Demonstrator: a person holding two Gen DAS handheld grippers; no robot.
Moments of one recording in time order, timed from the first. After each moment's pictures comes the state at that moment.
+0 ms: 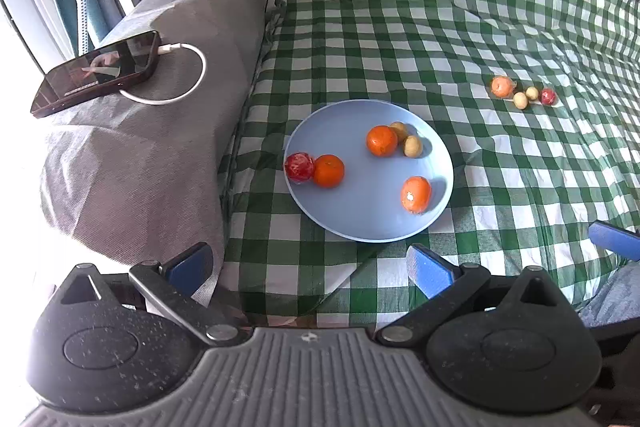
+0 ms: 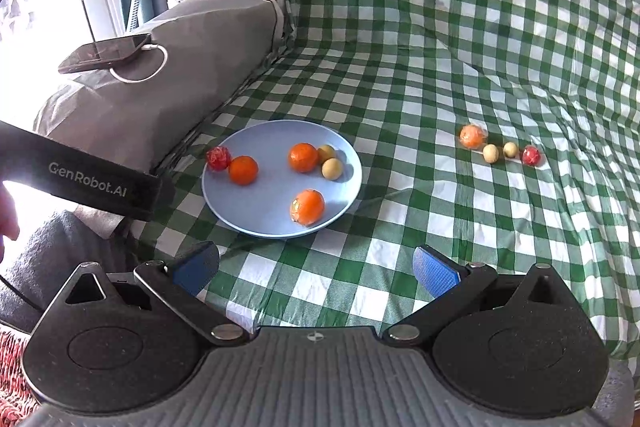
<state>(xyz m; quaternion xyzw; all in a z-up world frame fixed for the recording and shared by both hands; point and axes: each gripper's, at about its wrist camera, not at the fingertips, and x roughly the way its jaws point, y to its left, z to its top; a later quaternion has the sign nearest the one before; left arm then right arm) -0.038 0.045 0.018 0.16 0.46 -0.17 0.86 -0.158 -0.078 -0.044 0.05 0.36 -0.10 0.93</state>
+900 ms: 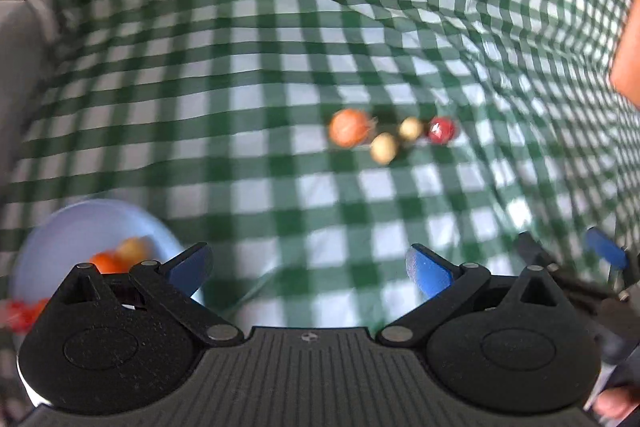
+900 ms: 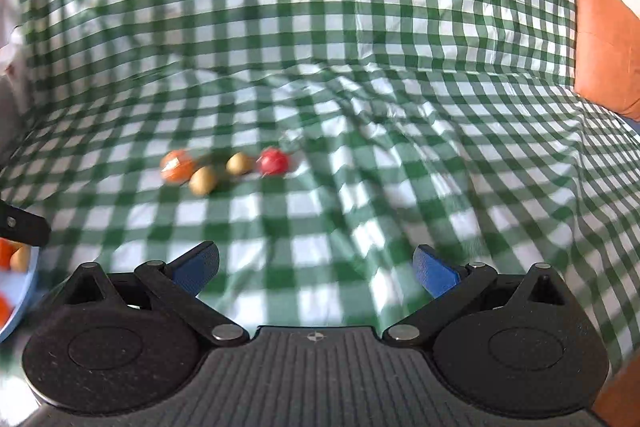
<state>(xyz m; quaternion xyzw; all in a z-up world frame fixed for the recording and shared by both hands) 0.032 -0.223 -0.049 0.13 0.50 -0.29 0.80 -0.155 -0.345 -0.107 0.10 0.29 -0.33 0.89</state>
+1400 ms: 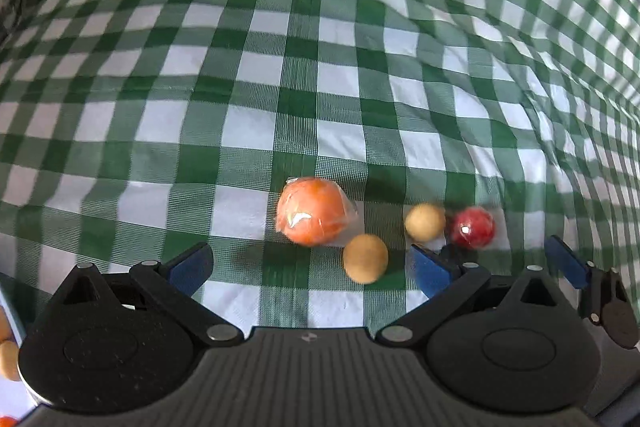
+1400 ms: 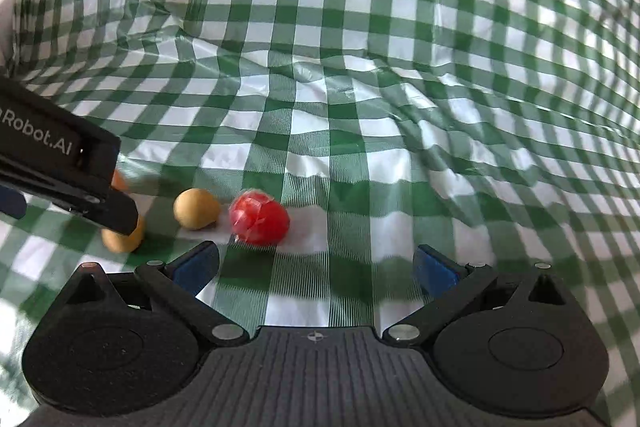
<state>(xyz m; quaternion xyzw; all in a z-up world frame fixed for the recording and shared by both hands) 0.099 -0.329 -0.127 0.07 0.54 -0.22 0.81 -0.031 -0.440 -0.185 0.03 0.31 -0.25 0.92</state>
